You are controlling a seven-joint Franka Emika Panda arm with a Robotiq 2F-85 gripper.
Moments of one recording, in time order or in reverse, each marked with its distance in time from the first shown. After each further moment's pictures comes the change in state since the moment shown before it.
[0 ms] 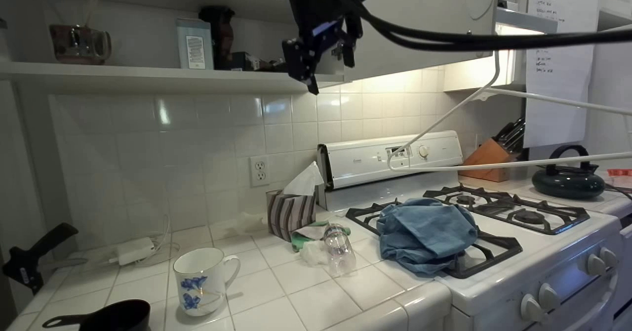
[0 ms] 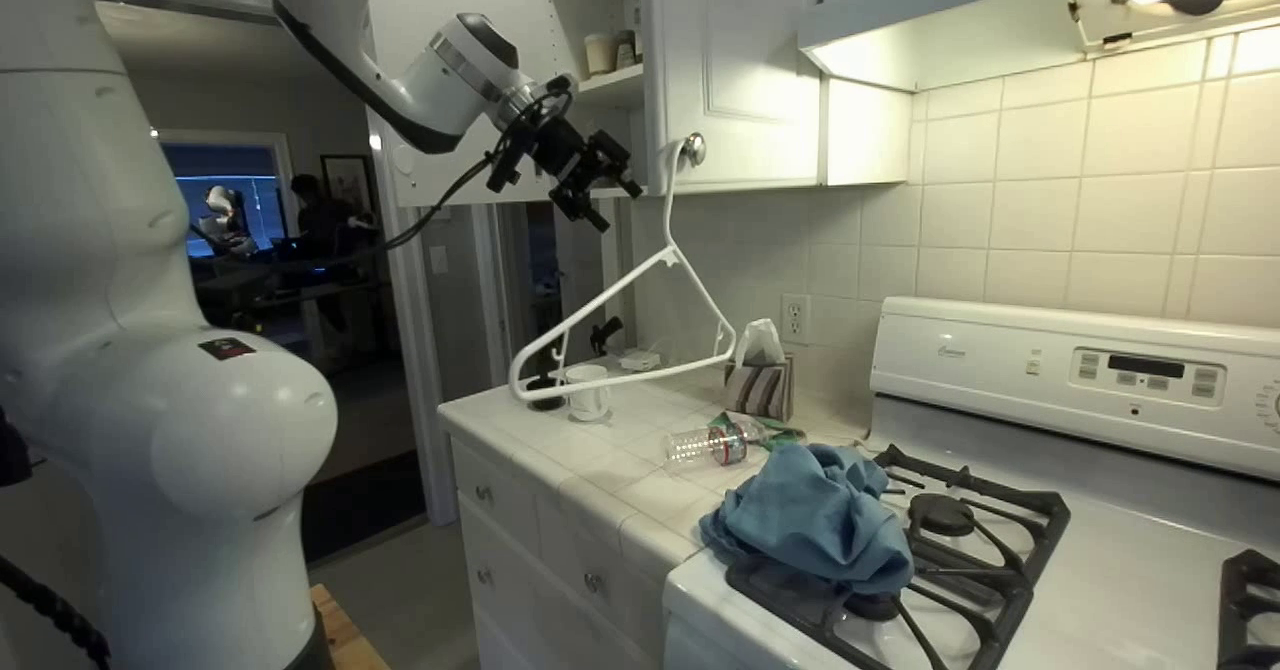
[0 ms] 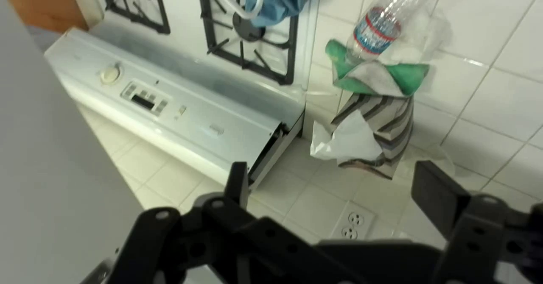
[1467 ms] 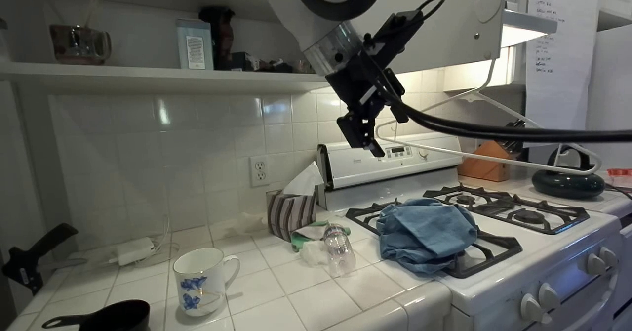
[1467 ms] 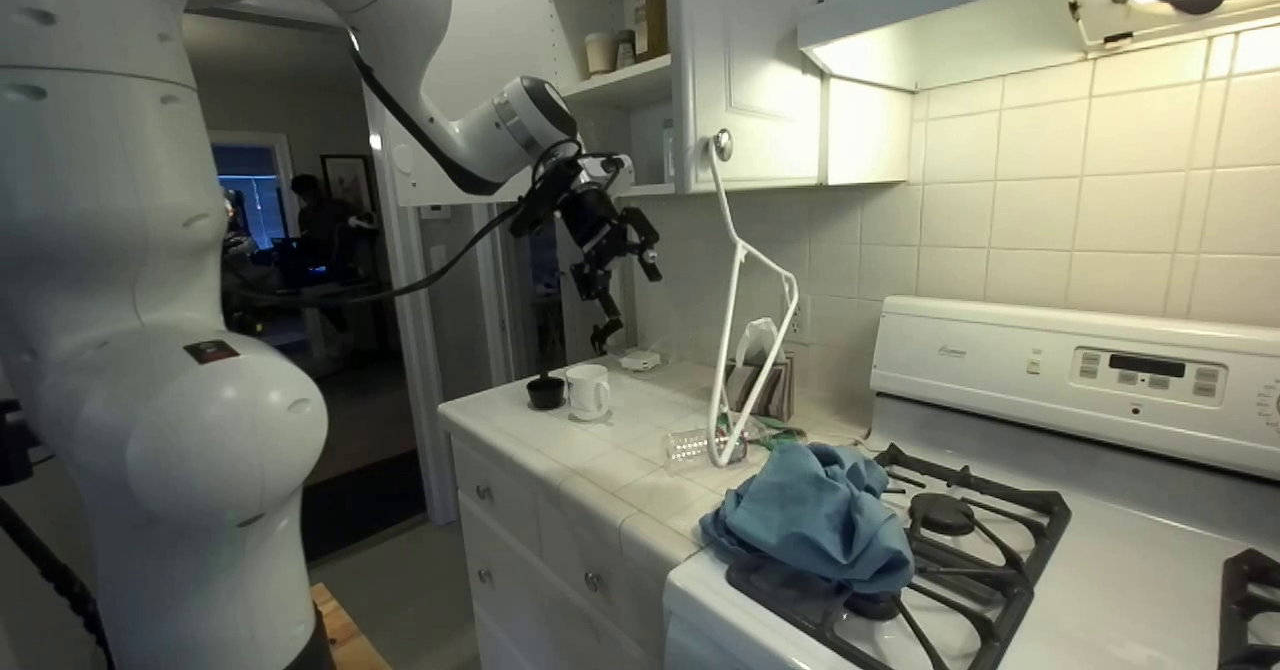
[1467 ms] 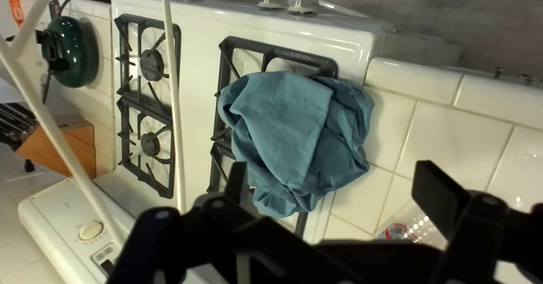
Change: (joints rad) arm -0.079 0.163 -0.007 0.002 0.140 -0.312 -0.188
